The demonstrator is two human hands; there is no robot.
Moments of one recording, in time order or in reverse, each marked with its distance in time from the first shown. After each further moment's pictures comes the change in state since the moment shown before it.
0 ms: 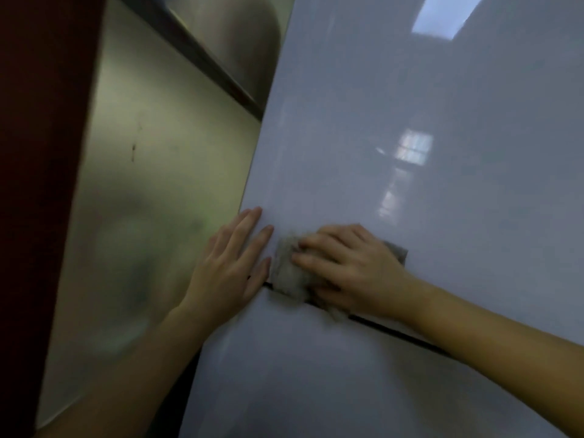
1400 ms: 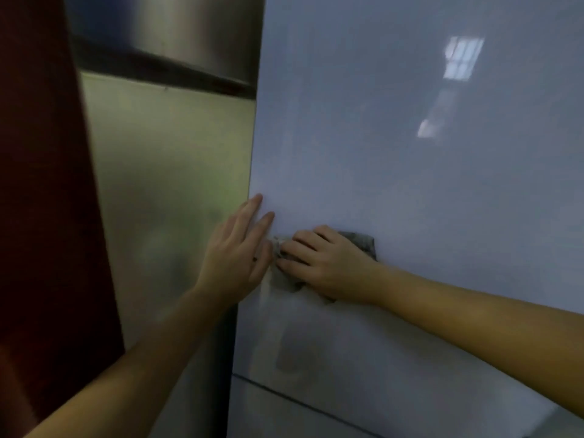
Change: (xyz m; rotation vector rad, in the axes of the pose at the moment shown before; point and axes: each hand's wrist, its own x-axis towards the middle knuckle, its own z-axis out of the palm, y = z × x) left_hand 0.031 -0.003 -0.047 -0.069 -0.379 -0.124; right_hand 0.024 -0.020 0.018 0.158 -0.093 -0.041
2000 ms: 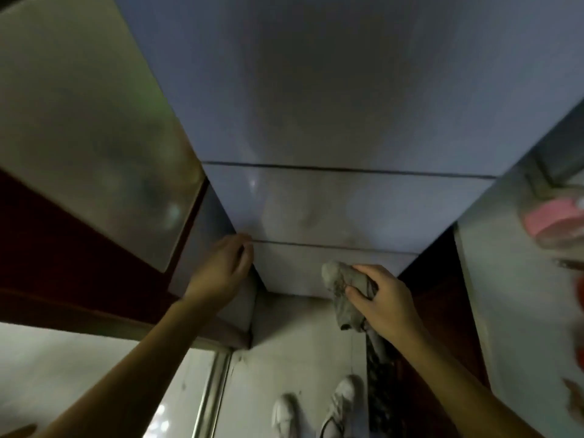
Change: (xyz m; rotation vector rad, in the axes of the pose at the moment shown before) left_hand -0.083 0.098 -0.105 -0.346 -0.991 -0.461; right_hand -0.152 -0.211 -0.163 1.155 -0.358 1.760
